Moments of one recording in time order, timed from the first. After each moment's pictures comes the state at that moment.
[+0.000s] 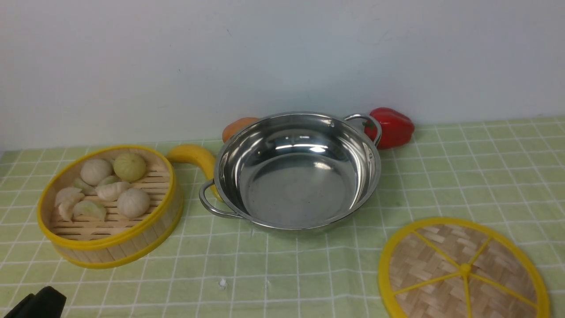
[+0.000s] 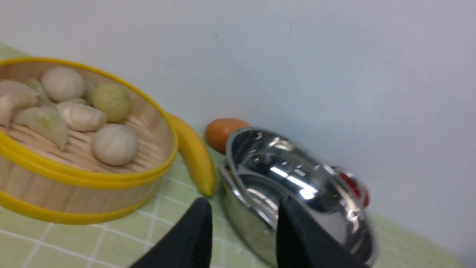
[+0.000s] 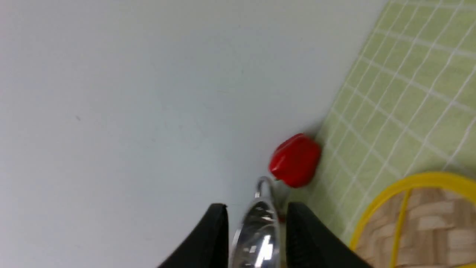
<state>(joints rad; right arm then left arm) -0.13 0.00 0.01 1.05 0.28 0.38 -0.02 0.00 -0.04 -0.66 0.23 -0.01</state>
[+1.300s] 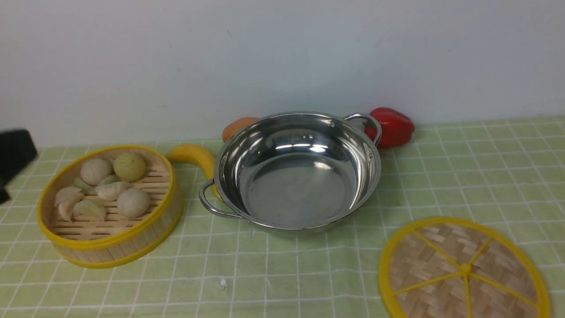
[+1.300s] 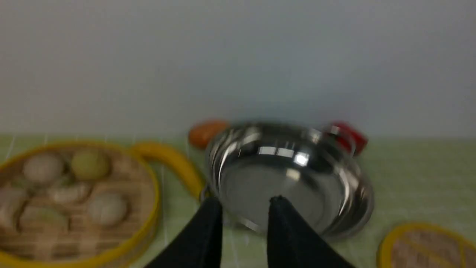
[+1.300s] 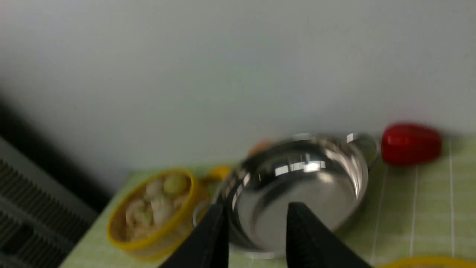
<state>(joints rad) -0.13 0.70 -0.83 0.92 0.98 -0.33 -0.02 0.71 -0.91 -0.30 0.81 0.07</state>
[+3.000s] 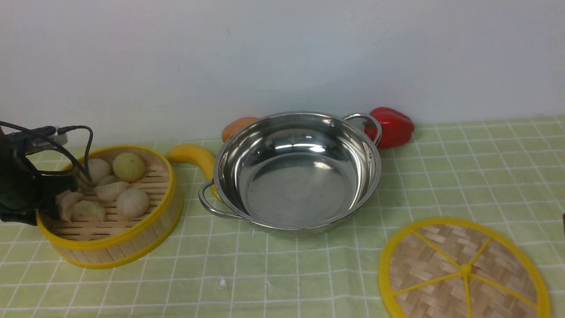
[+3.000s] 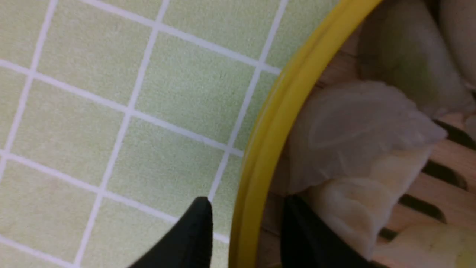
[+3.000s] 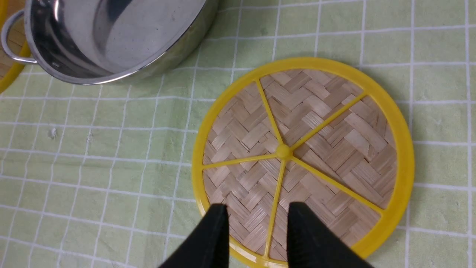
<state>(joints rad) -0.07 0.90 -0.84 0.47 1.11 -0.13 0.34 2.07 -1.42 0.06 0.73 -0.07</state>
